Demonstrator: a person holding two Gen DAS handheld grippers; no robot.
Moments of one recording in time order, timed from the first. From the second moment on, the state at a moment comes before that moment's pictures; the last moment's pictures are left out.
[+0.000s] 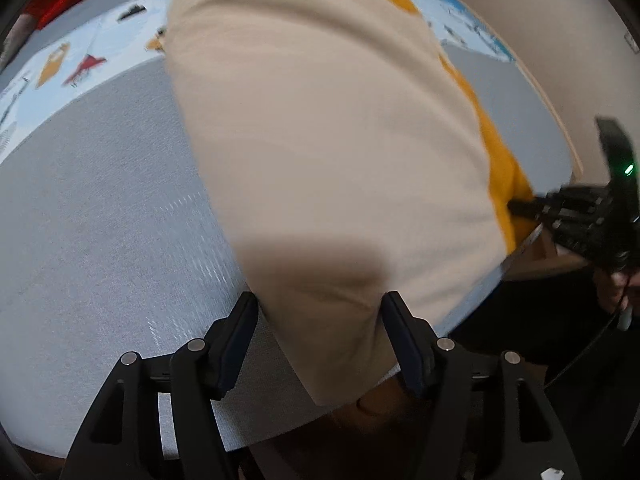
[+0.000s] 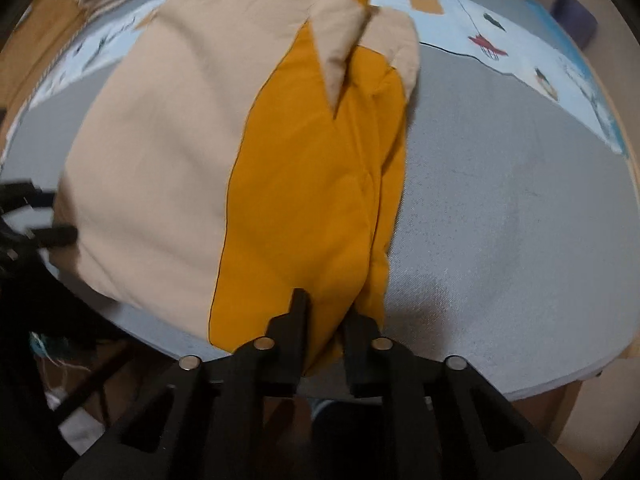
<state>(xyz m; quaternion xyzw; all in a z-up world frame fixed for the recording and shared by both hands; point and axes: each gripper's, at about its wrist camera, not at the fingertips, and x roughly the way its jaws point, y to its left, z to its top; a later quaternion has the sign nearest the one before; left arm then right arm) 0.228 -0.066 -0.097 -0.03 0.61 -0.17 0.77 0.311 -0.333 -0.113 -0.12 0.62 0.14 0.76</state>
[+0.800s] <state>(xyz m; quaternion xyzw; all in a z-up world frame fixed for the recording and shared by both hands) 0.294 0.025 -0.124 -0.33 0.60 -0.11 0.72 0.359 -0.369 -0.104 0.08 0.62 0.11 0.77</state>
